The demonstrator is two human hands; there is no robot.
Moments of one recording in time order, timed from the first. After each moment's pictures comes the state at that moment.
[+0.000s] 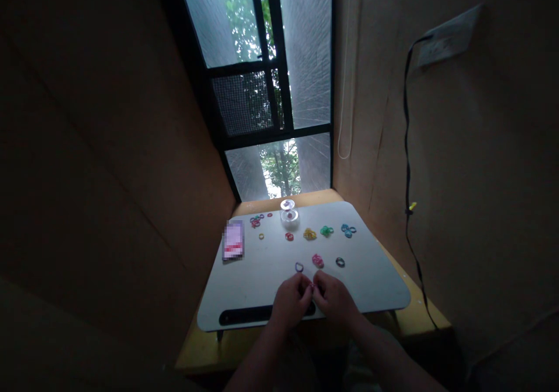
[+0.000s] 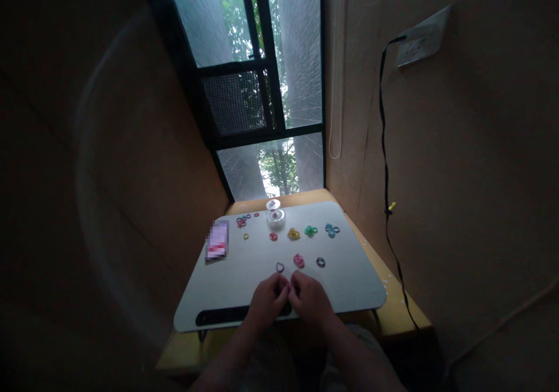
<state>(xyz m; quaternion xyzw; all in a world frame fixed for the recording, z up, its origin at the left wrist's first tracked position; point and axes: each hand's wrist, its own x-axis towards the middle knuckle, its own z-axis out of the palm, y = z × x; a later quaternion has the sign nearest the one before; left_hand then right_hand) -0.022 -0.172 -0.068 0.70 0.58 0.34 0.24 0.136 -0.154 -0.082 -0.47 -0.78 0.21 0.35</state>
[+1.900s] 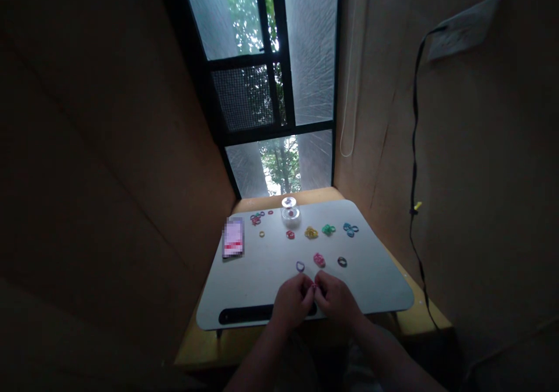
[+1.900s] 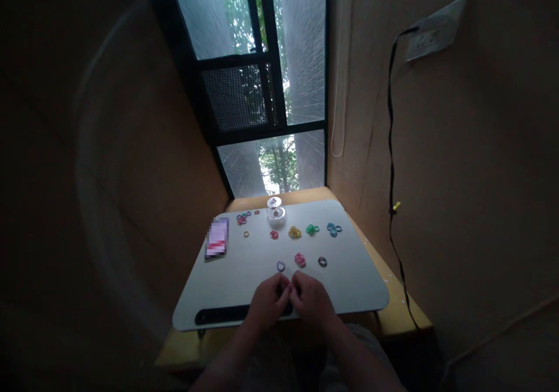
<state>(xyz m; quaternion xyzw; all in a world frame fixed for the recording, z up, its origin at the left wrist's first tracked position) -0.022 -0.174 -0.065 0.71 0.58 0.32 0.22 0.135 -0.156 -0.080 -0.48 -0.78 0.21 0.34</state>
